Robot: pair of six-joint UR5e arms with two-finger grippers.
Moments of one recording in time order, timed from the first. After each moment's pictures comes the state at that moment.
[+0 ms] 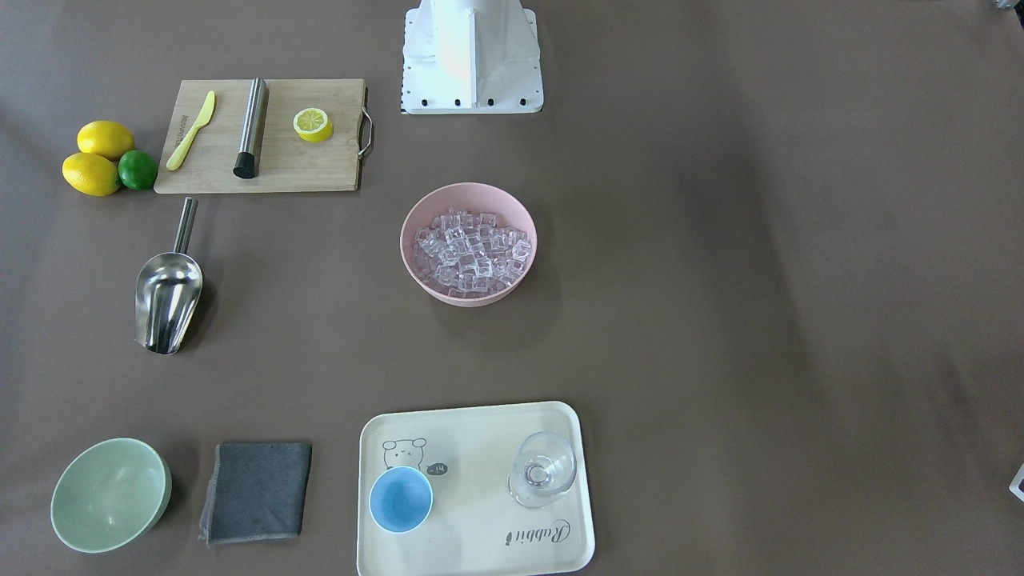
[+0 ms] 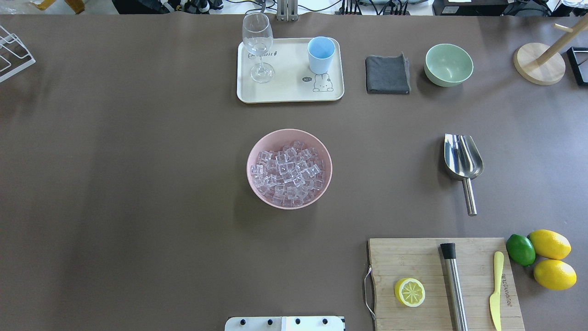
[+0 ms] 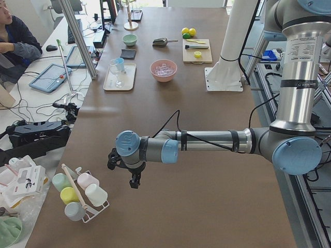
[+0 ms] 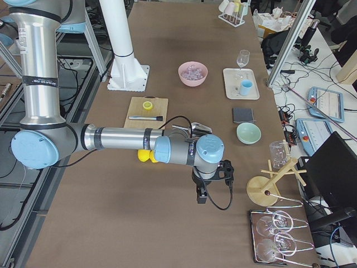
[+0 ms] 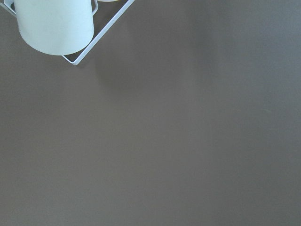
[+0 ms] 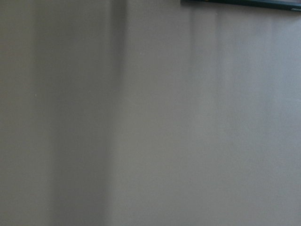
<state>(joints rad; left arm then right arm) -1.55 -1.60 -1.50 -1.65 -2.41 0.07 1.61 -1.58 1.60 -1.65 2.31 -0.13</state>
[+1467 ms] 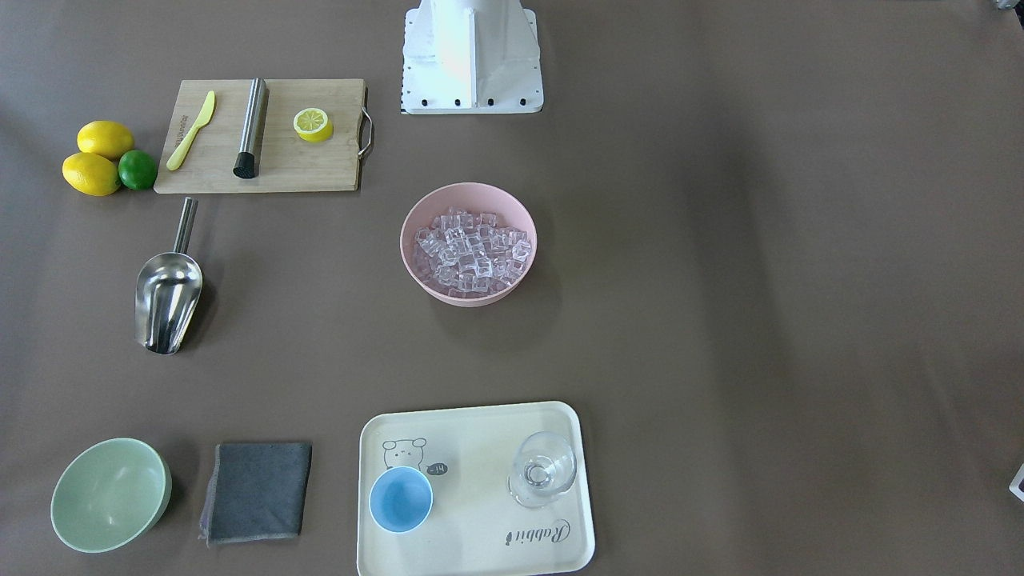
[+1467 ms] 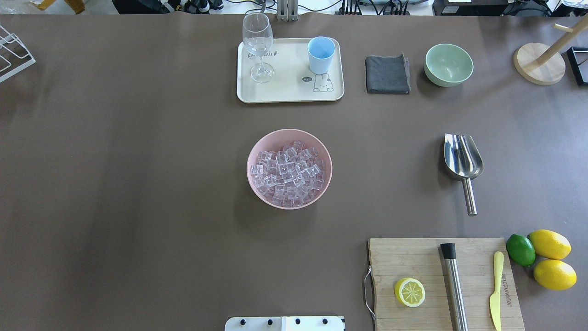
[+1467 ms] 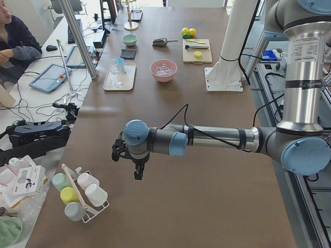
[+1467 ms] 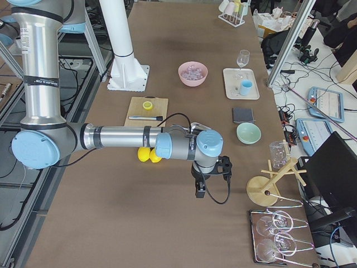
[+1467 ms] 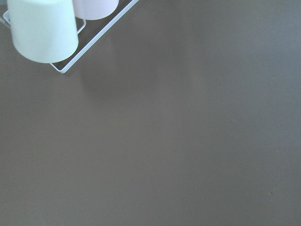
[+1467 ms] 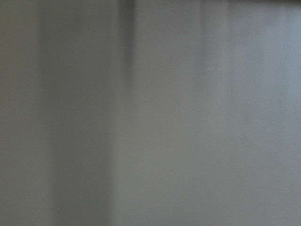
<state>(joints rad) -1.55 -1.55 -1.64 -1.66 -2.42 -0.04 1.56 -1.59 1.63 -1.64 2.31 -0.06</state>
